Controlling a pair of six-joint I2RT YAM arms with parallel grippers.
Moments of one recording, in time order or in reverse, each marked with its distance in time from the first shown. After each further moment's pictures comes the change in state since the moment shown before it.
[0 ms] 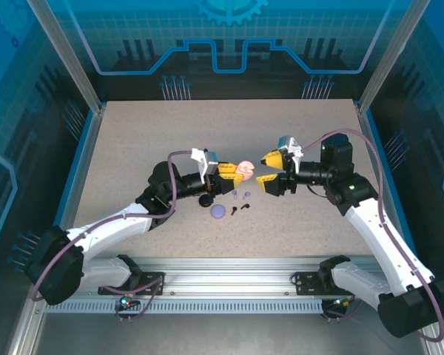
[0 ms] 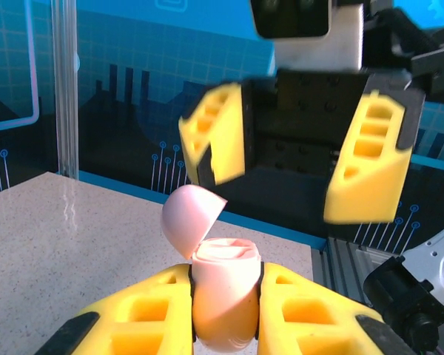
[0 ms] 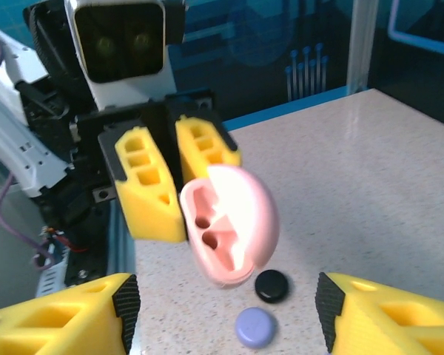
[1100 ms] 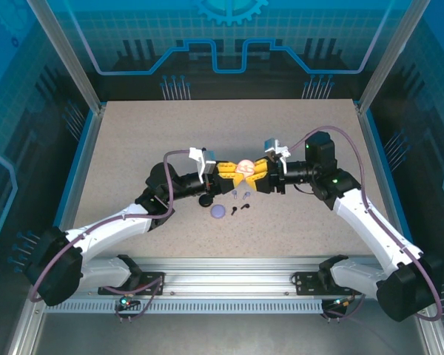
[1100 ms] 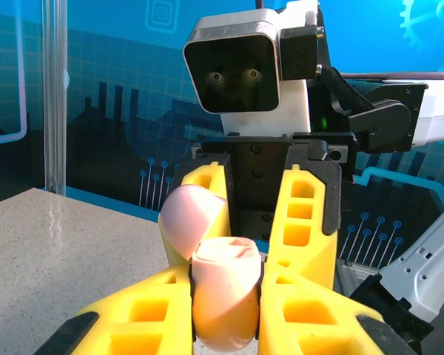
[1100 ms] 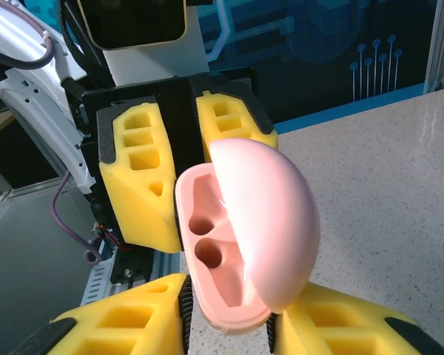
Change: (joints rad) left arm -0.007 -0.007 0.000 0.050 0.009 -0.049; right arm 0.075 0.110 -0.025 0.149 -0.103 0.056
